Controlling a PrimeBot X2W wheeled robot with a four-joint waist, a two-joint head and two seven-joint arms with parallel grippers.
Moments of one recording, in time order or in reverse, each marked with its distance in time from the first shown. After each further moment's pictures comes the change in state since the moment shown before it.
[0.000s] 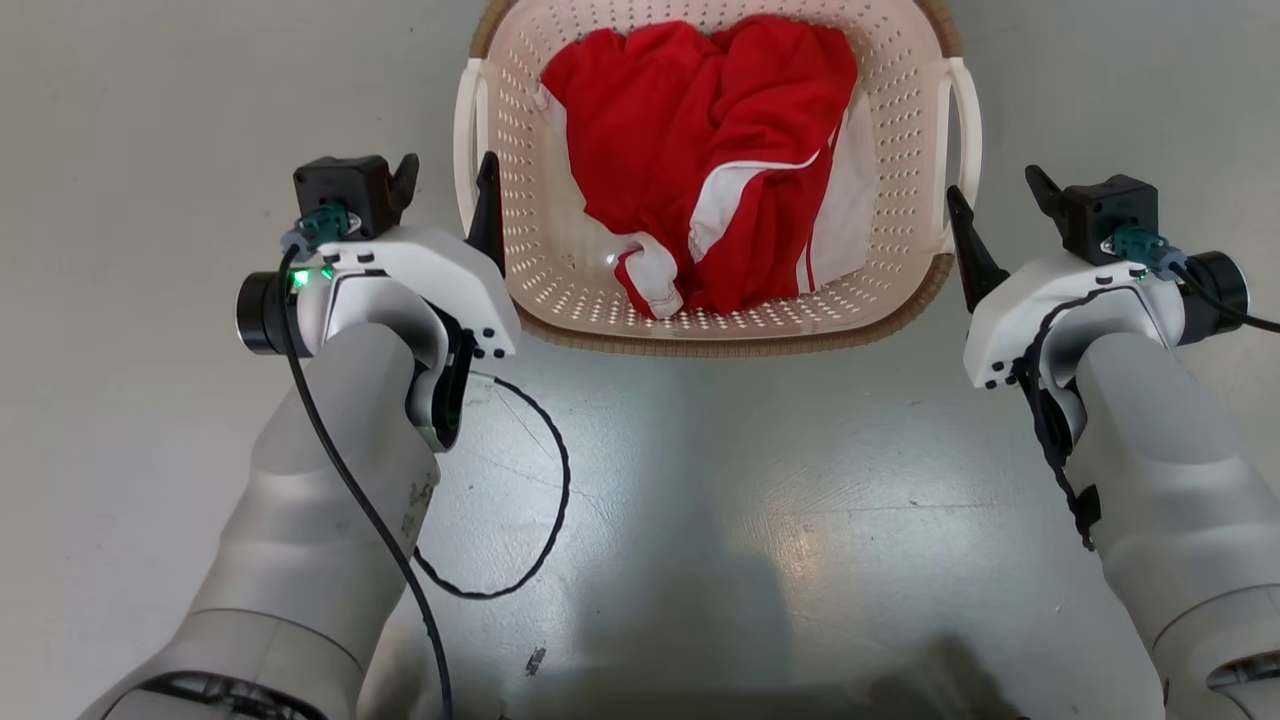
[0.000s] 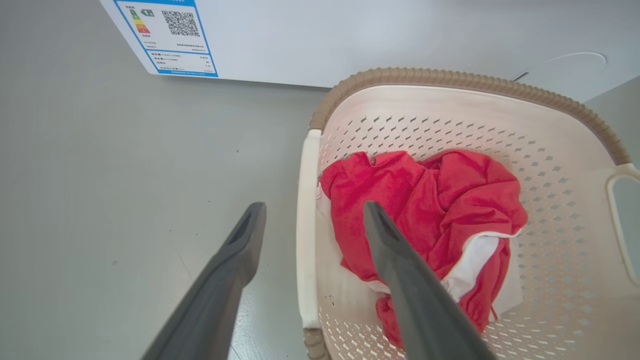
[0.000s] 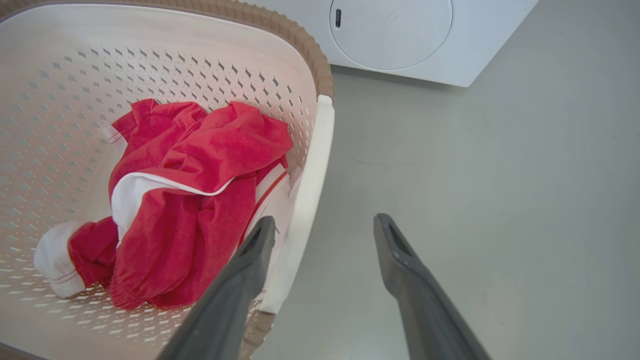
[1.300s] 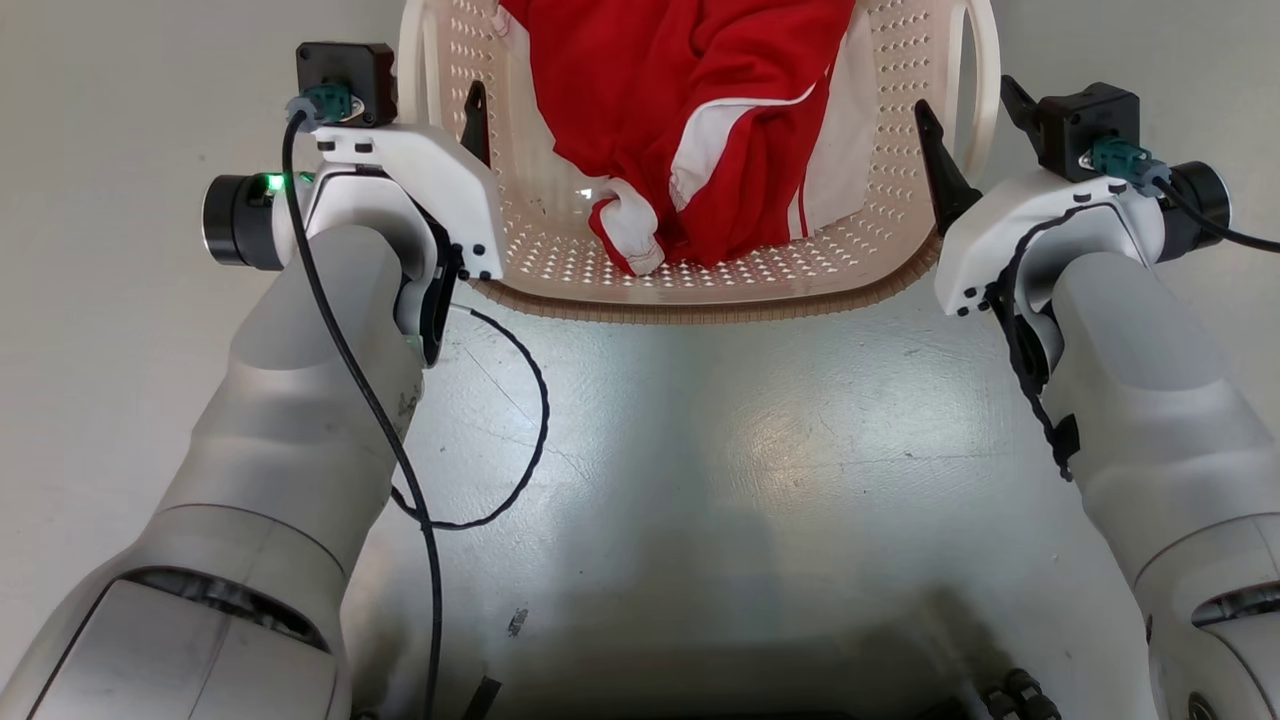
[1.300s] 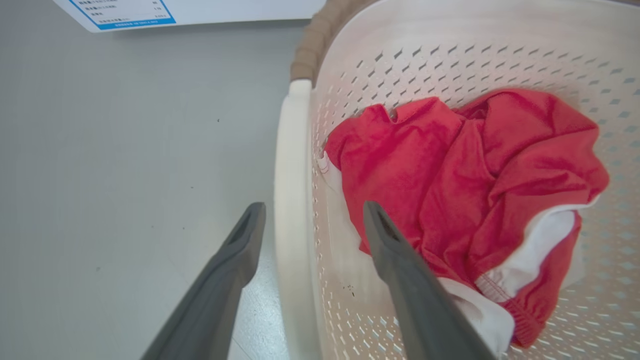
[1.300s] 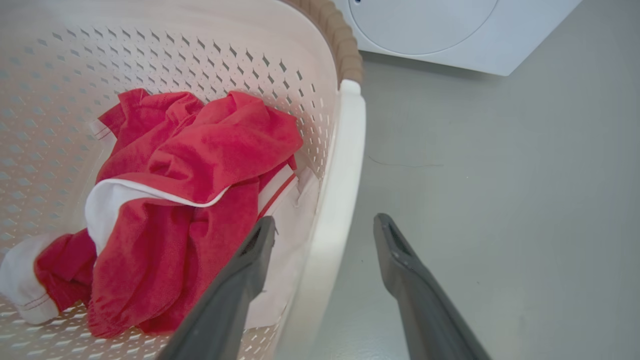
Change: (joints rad) left arm -0.233 -0.002 -0.161 0.224 -0.068 0.017 0.064; right arm -0.141 0.037 0.034 0.061 0.002 0.000 -0.006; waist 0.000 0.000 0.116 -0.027
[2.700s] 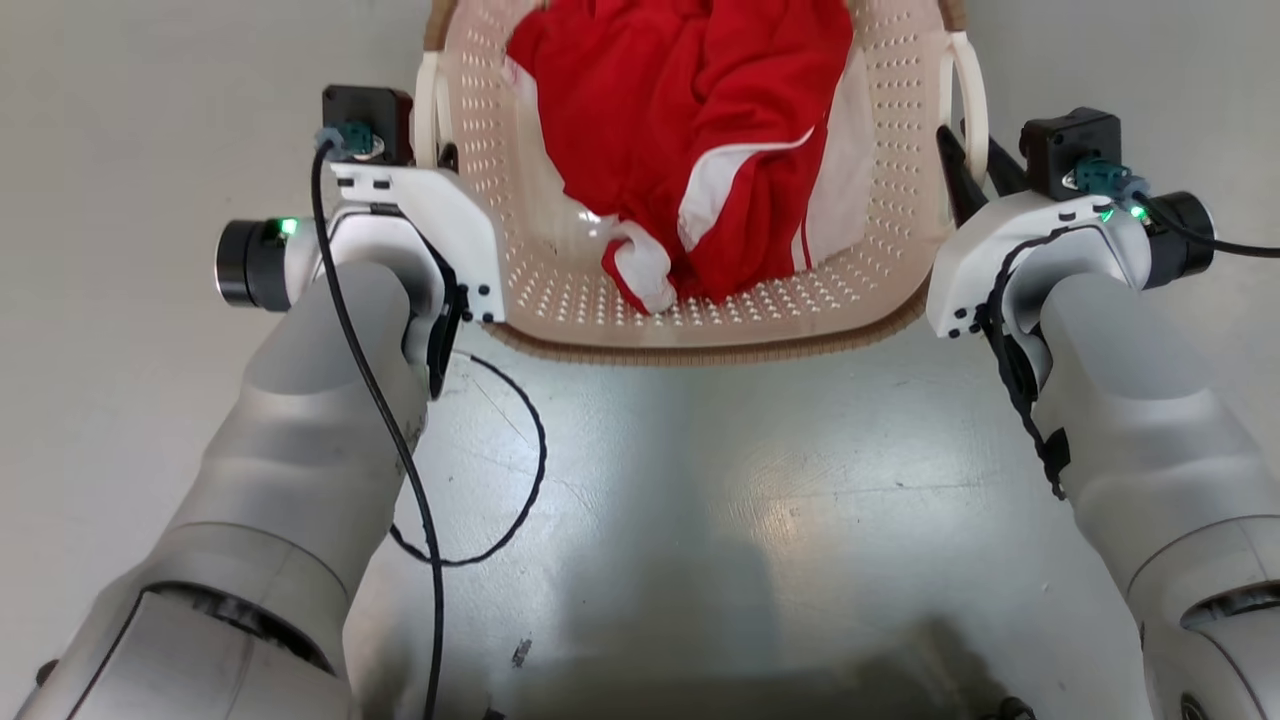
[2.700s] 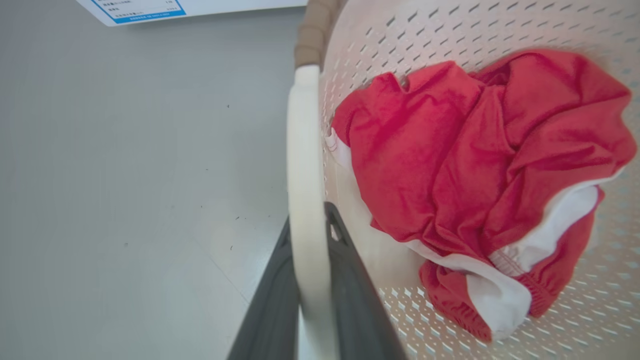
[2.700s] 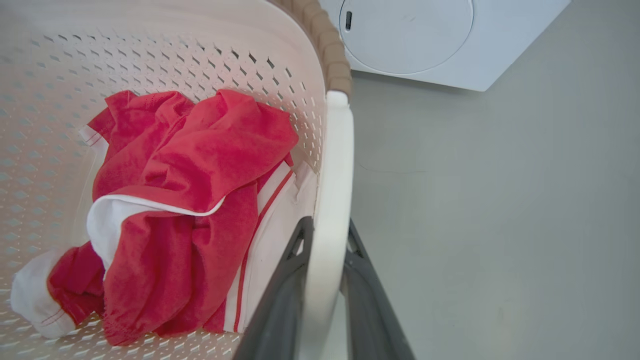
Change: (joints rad) left arm 0.022 0.001 -0.124 0.037 -0.093 0.009 0.065; right arm -0.013 0.011 0.029 0.083 0.029 -0.001 0.002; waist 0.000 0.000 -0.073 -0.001
